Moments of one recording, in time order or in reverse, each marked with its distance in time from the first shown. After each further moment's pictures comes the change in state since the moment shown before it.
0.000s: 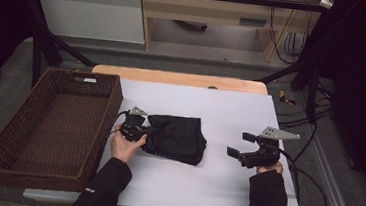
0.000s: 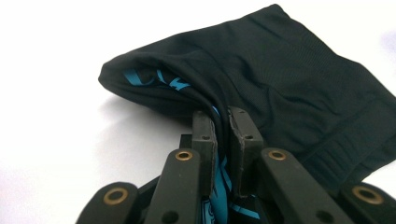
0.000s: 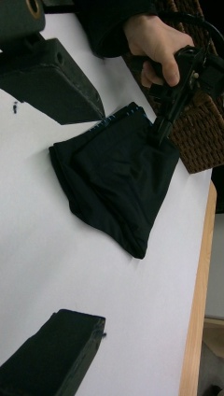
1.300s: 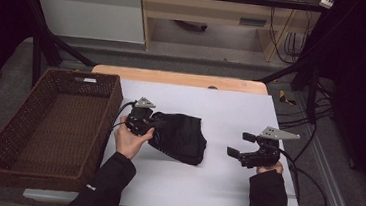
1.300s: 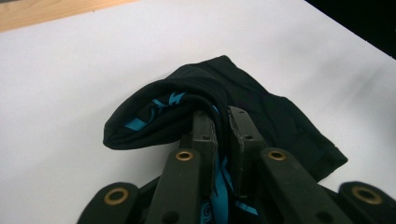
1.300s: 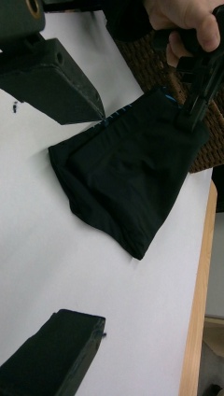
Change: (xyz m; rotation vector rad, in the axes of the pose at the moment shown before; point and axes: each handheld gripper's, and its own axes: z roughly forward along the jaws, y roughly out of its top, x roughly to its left) left arm -0.037 0.040 -0.027 -0.056 -0.041 0.094; right arm 0.000 0.000 0.000 0.002 -0.003 -0.001
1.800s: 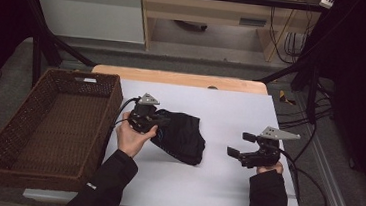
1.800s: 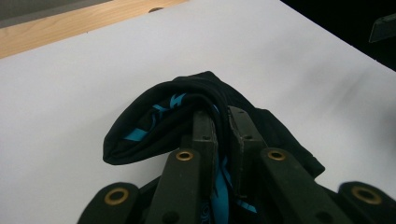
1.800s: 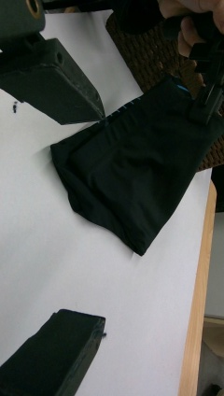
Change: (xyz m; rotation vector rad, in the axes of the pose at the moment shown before) left arm -0.013 0.017 -0.009 -0.005 -0.002 0.041; right arm 0.000 0.000 0.000 -0.003 0.001 0.000
